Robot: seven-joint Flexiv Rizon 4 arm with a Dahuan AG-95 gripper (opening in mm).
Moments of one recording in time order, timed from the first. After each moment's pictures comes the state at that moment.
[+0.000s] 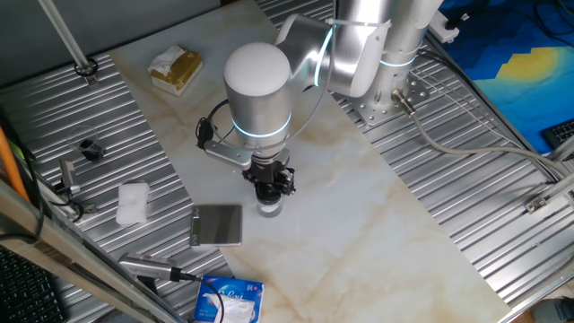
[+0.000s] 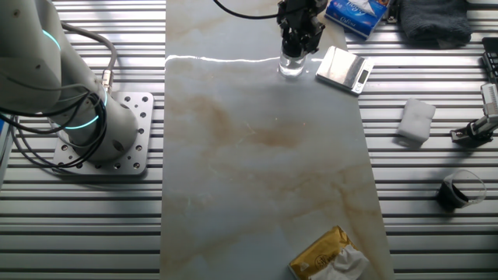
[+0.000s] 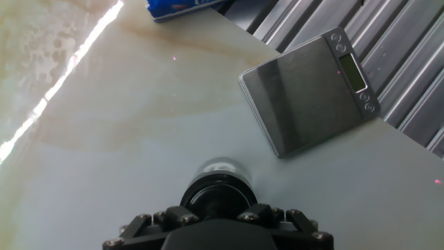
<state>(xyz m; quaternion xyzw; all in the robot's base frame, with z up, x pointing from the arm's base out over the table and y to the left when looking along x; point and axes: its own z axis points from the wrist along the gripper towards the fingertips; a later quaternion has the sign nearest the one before) 0.470 0.190 0.101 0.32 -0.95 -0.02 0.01</state>
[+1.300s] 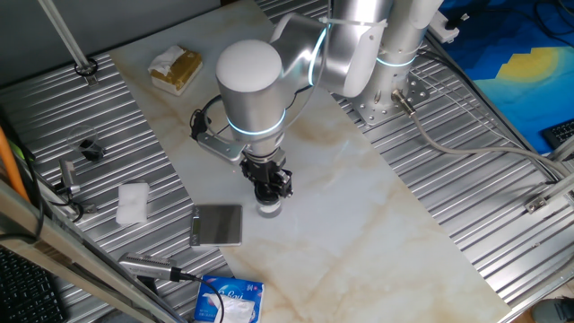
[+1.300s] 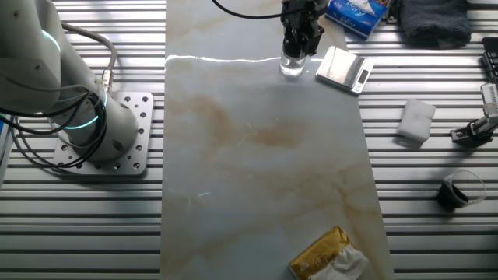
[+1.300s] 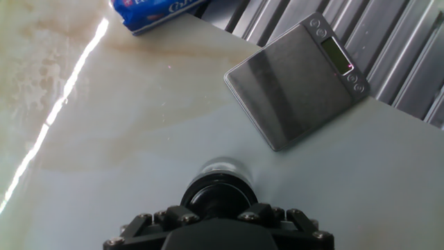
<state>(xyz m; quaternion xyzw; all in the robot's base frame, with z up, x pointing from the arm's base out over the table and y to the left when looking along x) 0.471 0.190 0.101 0.26 -0.97 -0.03 0.01</state>
